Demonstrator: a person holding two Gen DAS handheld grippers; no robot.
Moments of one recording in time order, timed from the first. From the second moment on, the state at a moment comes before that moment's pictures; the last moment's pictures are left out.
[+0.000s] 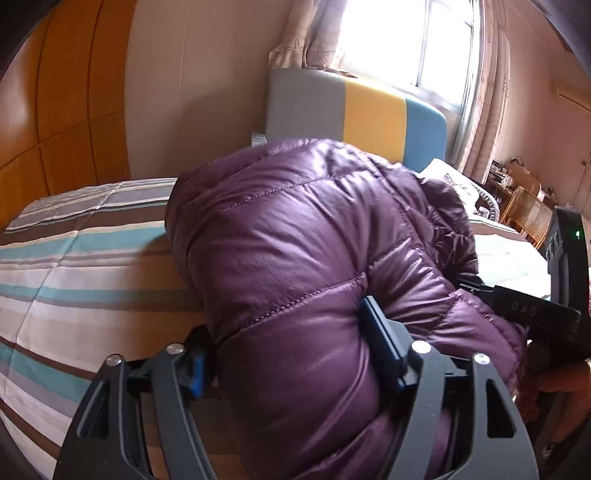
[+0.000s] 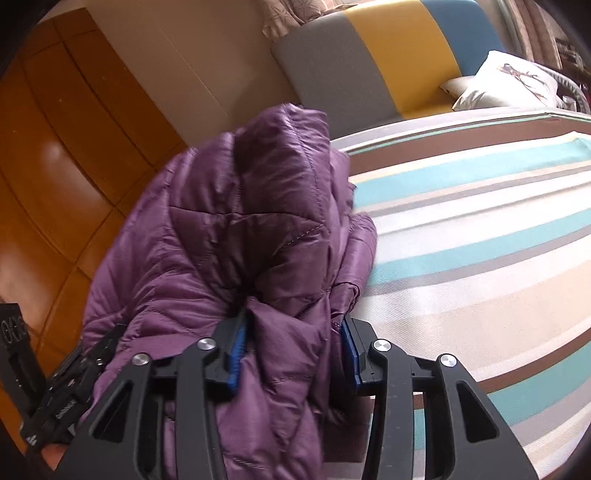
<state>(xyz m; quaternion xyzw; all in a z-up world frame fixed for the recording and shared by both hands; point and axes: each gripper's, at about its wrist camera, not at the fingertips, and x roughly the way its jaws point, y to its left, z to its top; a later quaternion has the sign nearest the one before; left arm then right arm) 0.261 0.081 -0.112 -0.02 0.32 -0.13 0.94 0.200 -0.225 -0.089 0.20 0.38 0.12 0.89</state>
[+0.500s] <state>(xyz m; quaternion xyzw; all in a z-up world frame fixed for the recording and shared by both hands) 0.197 0.075 -0.074 -0.02 0.28 -0.11 0.96 0.157 -0.227 -0.044 0.16 0.36 0.11 0.91</state>
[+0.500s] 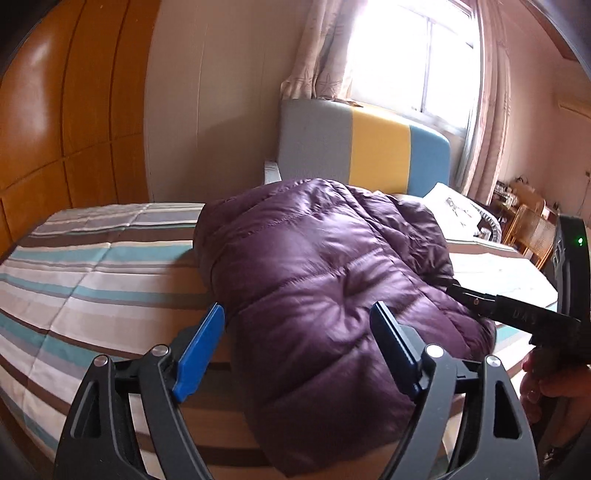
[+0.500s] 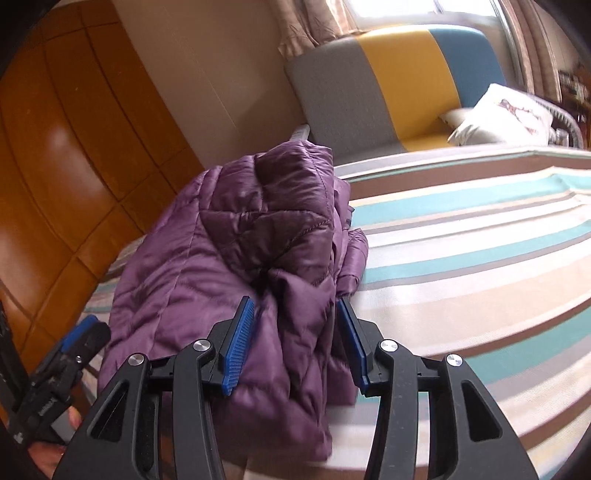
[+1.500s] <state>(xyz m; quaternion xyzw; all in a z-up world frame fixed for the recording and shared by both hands) 0.155 0.072 -0.097 -0.01 0.37 -0.05 0.93 0.104 -0.207 -0.050 0.10 0.35 0.09 0.92</state>
